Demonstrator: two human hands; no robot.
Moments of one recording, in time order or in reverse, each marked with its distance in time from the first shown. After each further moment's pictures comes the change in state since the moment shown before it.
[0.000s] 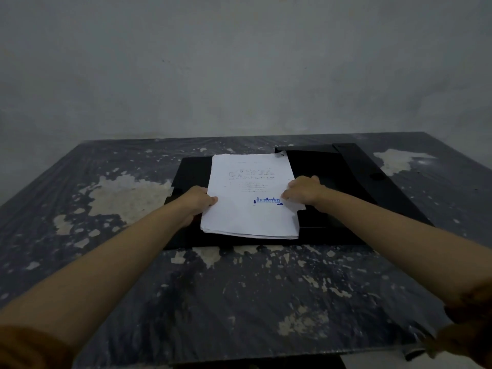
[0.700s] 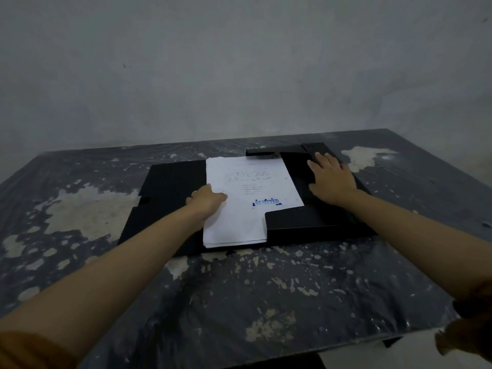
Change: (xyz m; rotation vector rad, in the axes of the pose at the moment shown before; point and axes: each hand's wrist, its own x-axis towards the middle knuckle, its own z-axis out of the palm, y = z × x) left_hand 0.001 0.033 0.062 0.051 -0.023 0.091; right_hand -0.004 0.103 -0.042 -0.443 0.389 -0.067
